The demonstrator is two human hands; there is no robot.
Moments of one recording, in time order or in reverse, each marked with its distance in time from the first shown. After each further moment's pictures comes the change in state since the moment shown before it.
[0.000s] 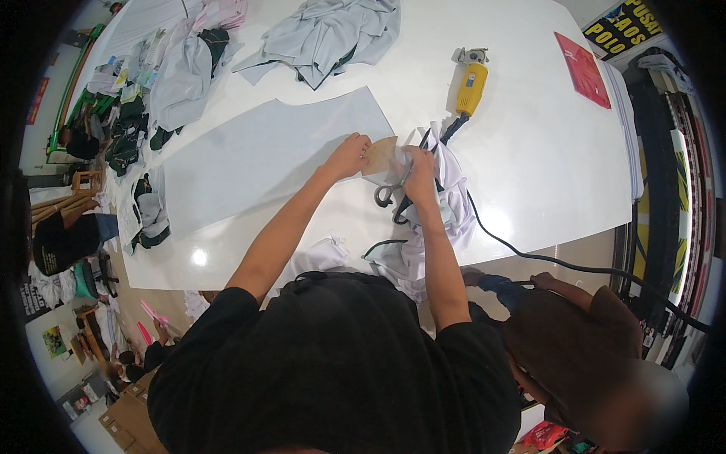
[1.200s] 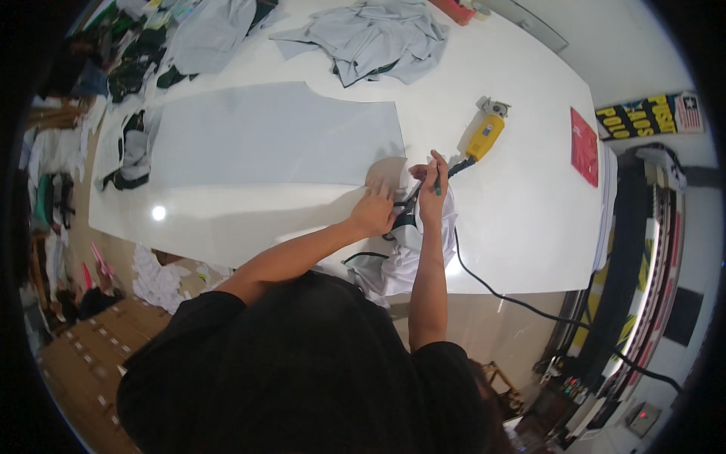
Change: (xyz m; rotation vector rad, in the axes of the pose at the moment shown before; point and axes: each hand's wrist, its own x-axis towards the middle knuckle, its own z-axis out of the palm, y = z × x) left_hand -0.074 0.082 0.068 0.266 0.056 0.035; right_hand 0.040 -0.034 -0.029 0.625 -0.121 0.291
